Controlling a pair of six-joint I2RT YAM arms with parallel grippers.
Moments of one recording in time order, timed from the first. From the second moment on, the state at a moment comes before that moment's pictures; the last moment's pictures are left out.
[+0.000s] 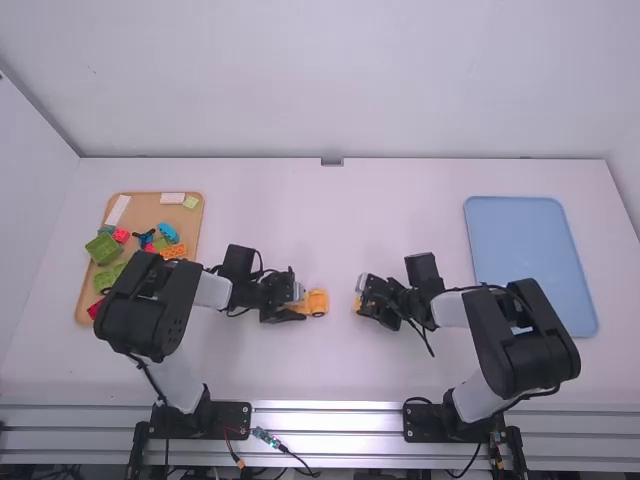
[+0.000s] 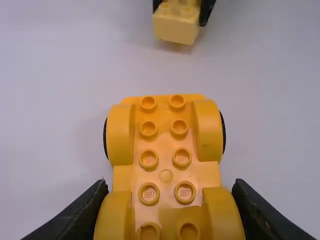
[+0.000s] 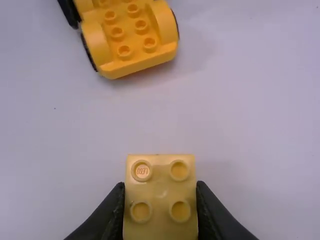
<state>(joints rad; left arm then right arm) -0.17 1.82 0.56 0.13 0.88 1.13 0.26 1.69 0.46 0.13 -0.71 -0.91</state>
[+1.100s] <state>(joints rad) -0.19 1.96 0.65 0.24 0.97 1.09 0.38 1.56 0.60 -0.08 -0.66 -0.92</state>
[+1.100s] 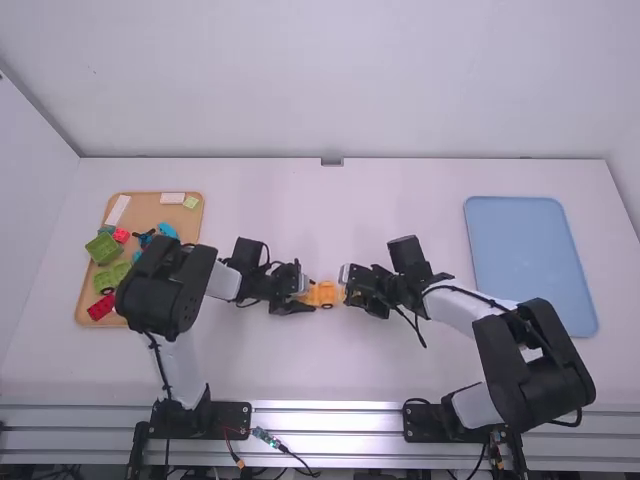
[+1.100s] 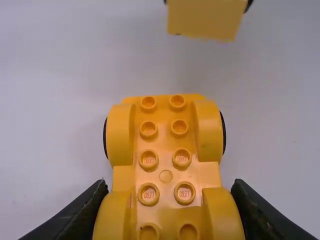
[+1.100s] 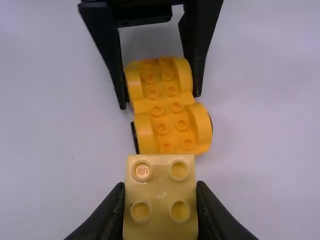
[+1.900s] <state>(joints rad) -0.22 1.95 0.69 0.16 0.91 1.08 0.45 1.72 0.72 -0.08 -0.66 -0.96</state>
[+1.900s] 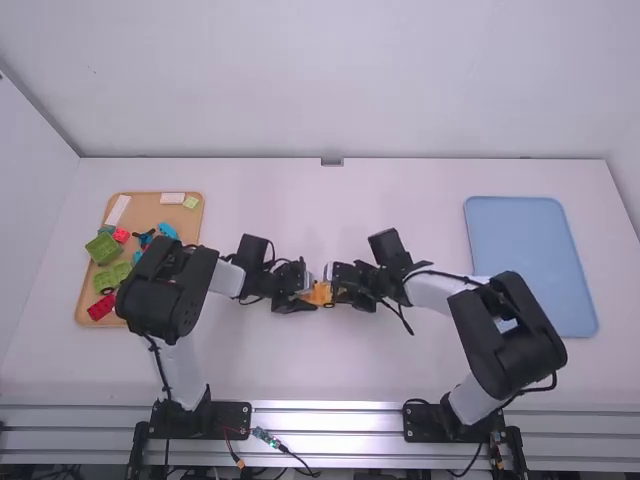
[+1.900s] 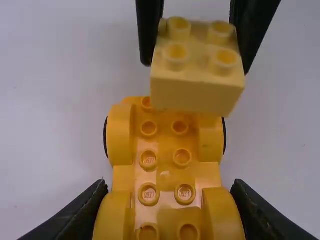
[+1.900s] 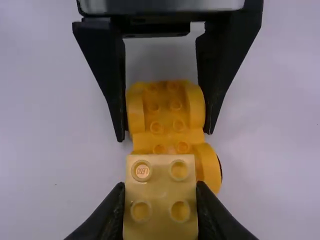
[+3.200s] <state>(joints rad) -0.22 1.93 0.64 0.21 0.91 1.07 0.49 1.77 0.78 -0.08 -0.64 -0.95</state>
